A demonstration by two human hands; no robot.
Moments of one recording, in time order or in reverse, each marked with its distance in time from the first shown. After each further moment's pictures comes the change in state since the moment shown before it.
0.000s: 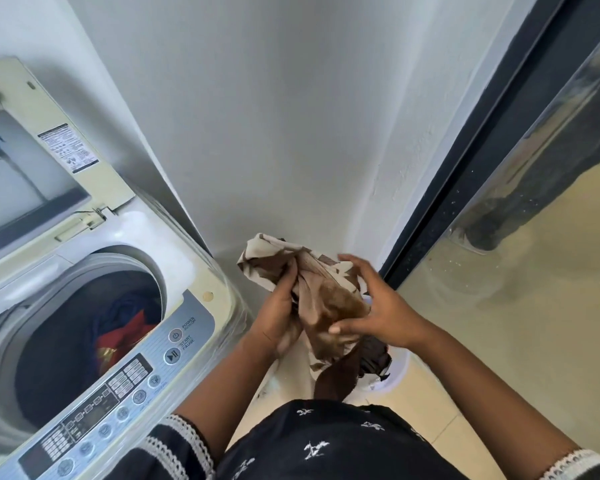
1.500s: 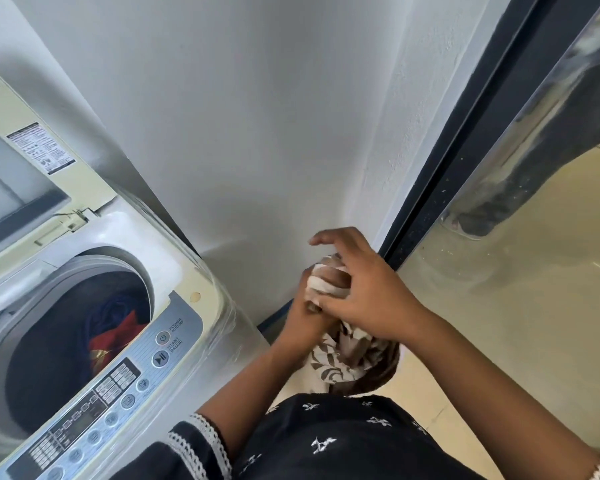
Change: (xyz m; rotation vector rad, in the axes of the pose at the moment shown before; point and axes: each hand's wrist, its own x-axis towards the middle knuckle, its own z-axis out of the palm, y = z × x) left_hand 0.011 -0.046 0.019 0.601 -0.107 0.406; right_hand -0.002 -0.055 0.000 -0.402 0.209 -0.223
